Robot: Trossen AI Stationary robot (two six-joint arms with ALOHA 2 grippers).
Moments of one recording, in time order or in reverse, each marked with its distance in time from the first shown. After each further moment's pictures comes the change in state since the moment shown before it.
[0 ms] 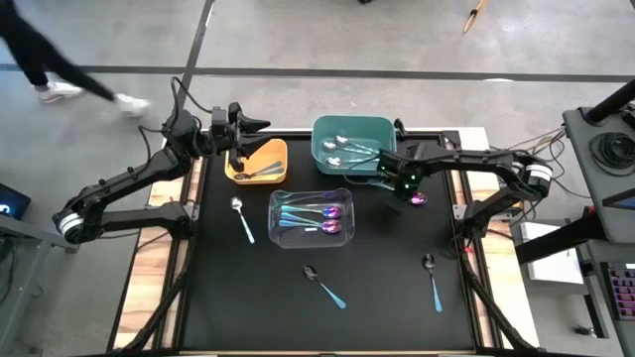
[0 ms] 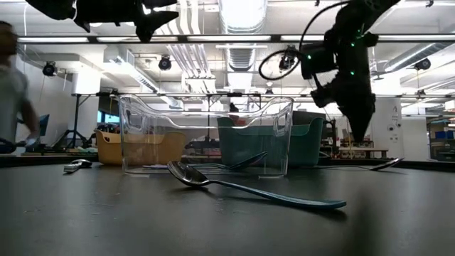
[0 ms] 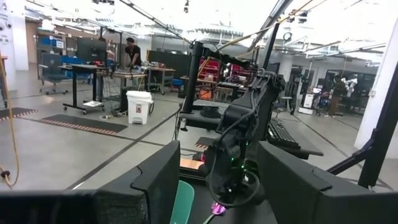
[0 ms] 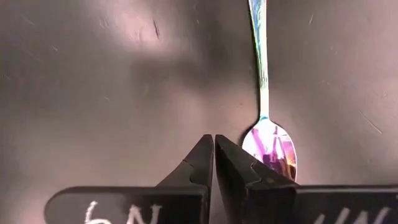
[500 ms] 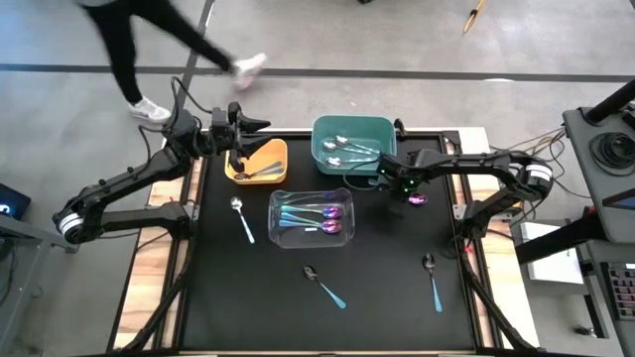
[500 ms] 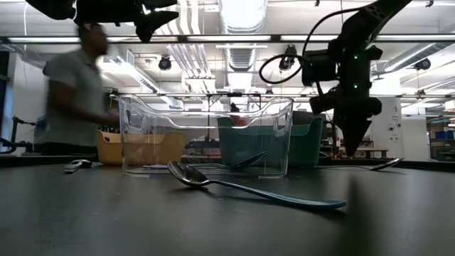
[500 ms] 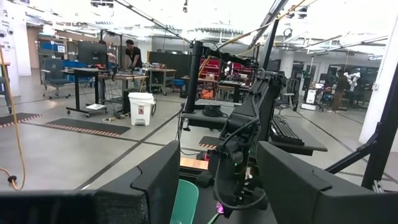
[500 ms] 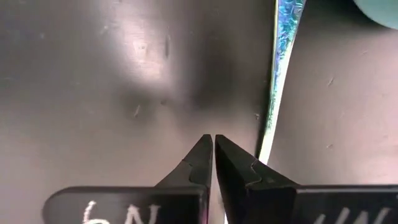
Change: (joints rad) left arm 0.000 0.000 0.000 -0.004 0.000 0.037; right arm 0.000 0.001 -0.109 0.219 0.028 -0.245
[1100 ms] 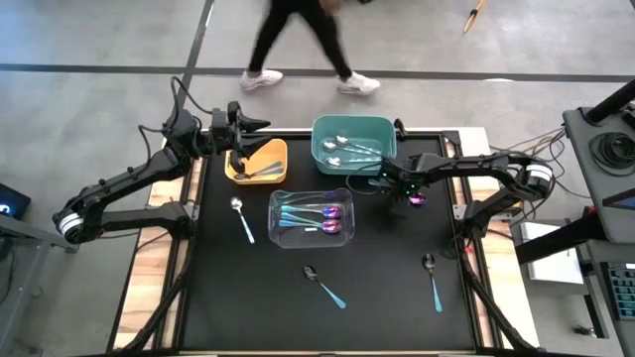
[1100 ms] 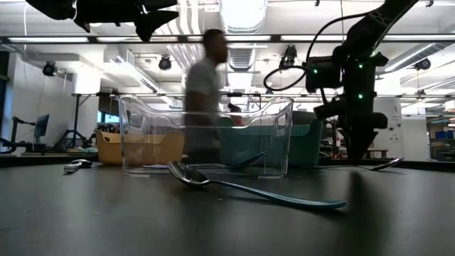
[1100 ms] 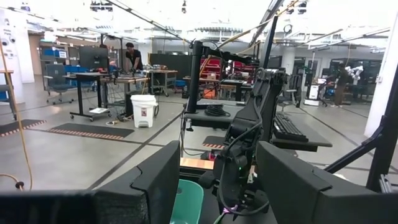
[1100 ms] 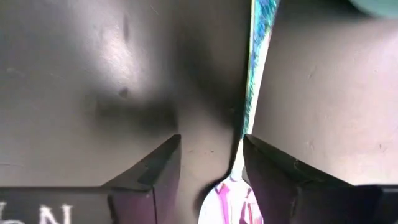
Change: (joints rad) left arm 0.000 0.000 0.000 0.000 0.000 0.040; right arm -0.003 -0.001 -0.075 0.081 0.099 -0.027
